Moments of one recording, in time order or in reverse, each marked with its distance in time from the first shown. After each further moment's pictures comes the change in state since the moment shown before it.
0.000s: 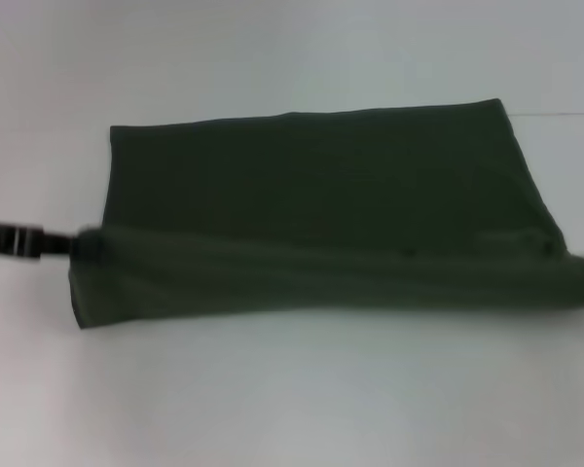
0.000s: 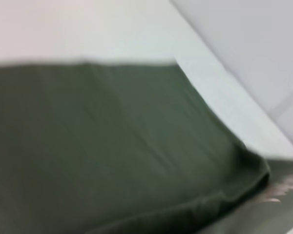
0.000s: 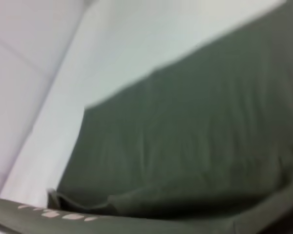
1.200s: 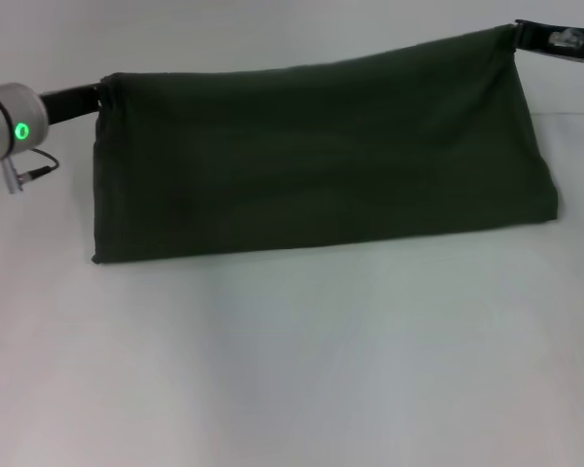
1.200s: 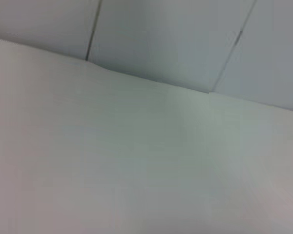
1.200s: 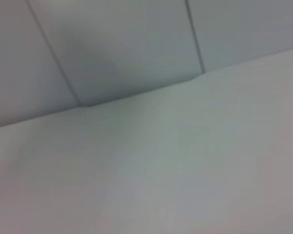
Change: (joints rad) left arm -0.202 -0.141 0.063 -0.305 -0.312 -1.122 0.160; right arm 0.518 0.038 -0.232 0.440 0.087 1.173 -0.073
